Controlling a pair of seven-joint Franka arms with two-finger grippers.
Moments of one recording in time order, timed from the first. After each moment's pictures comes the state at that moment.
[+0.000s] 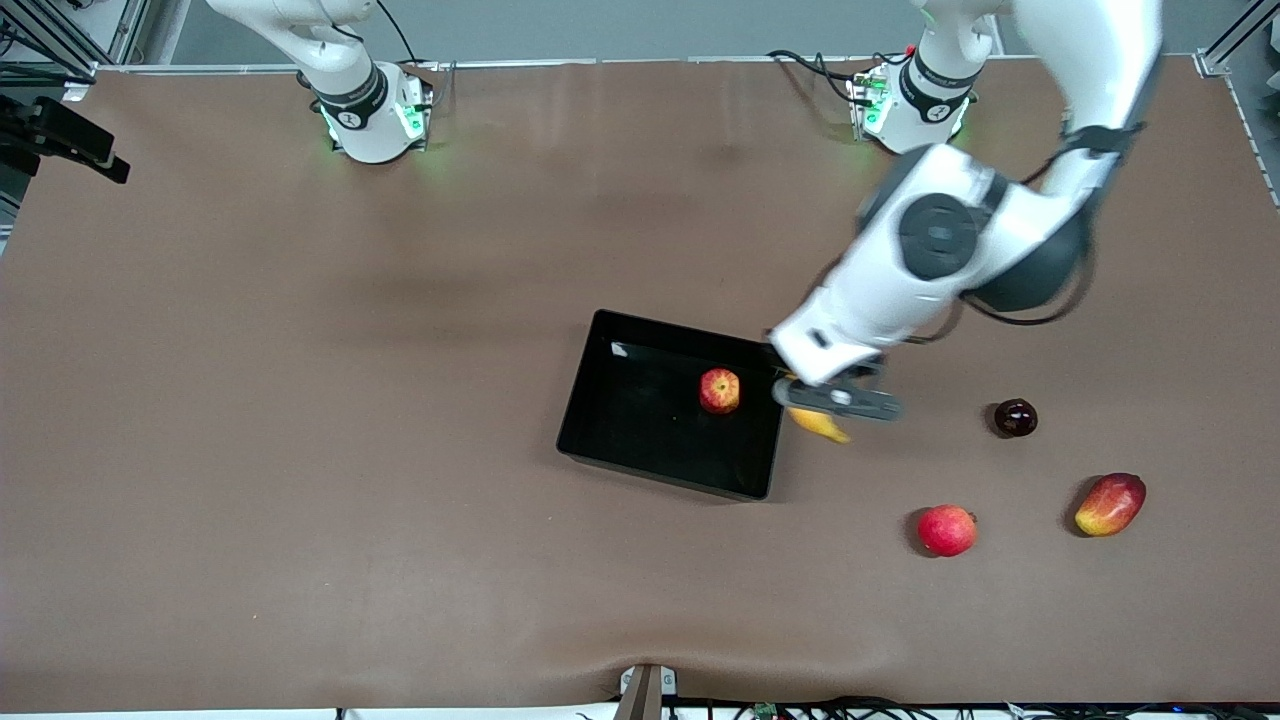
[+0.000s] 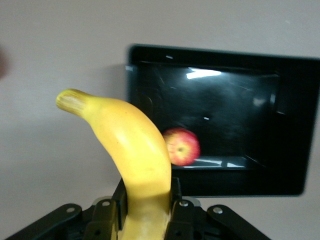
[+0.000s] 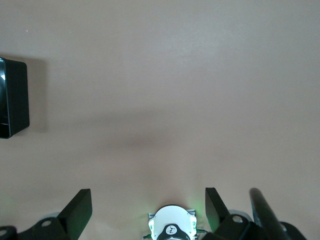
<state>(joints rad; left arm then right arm) -0.05 0.47 -0.59 -1.54 0.16 1.97 -0.43 -0.07 -0.10 0.01 -1.50 0.03 1.28 0.07</state>
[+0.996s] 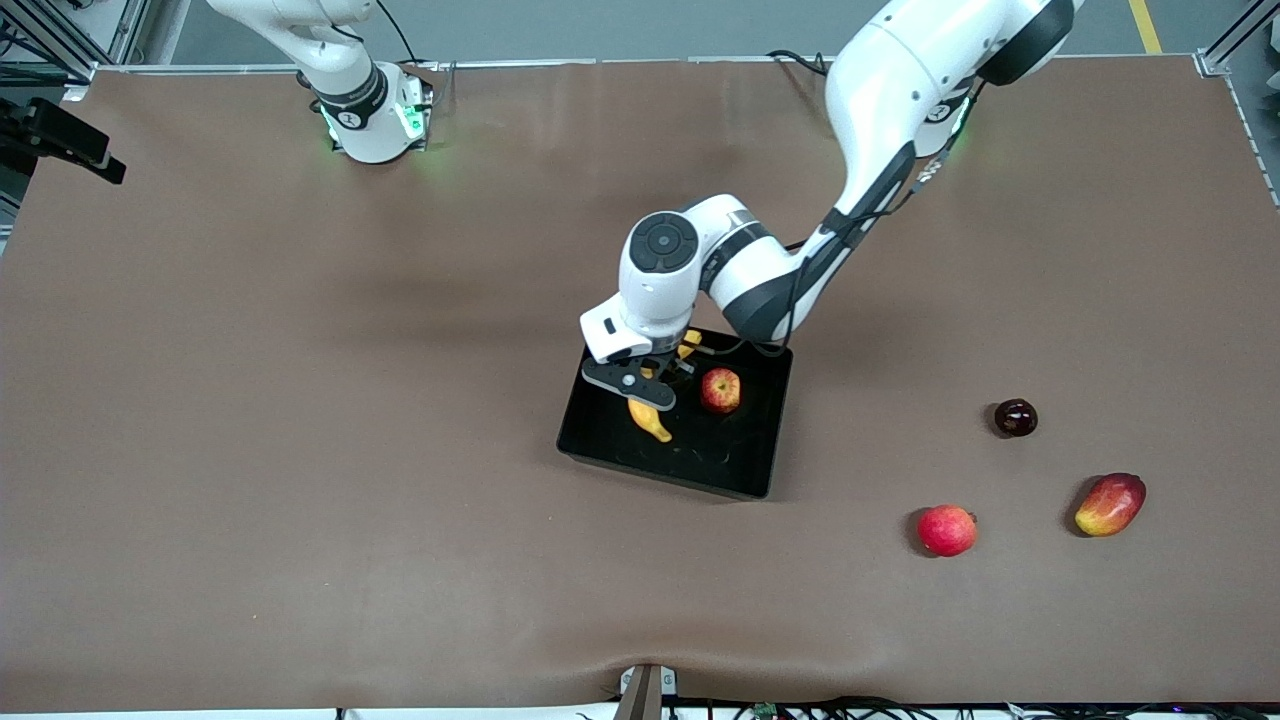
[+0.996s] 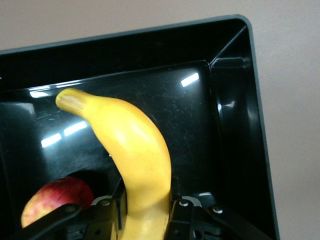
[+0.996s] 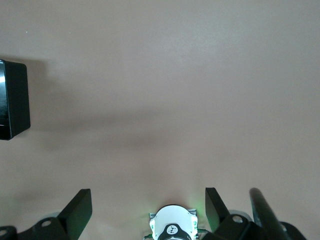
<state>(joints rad) -0.46 0.79 -0.42 -1.37 0.37 2.21 -0.57 -0.08 -0.10 0.01 -1.50 0.04 1.28 0.07</state>
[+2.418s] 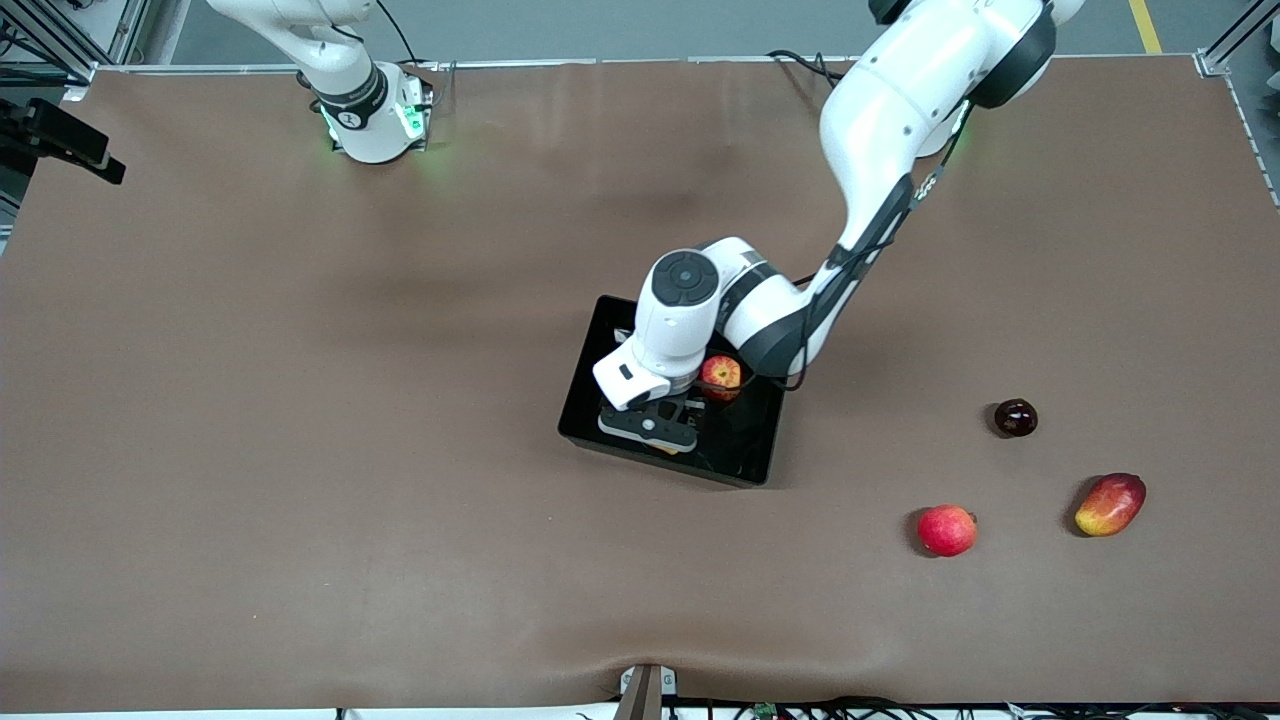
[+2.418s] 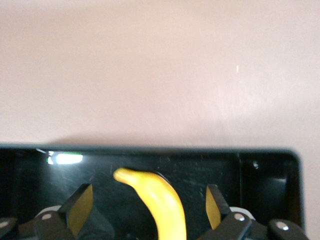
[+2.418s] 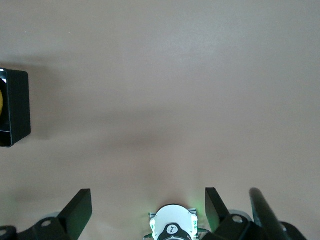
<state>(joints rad) -0.46 0.83 -0.32 -1.27 0.38 2.32 -0.66 -0.08 -0.10 0.01 -1.50 0.04 1.28 0.07</state>
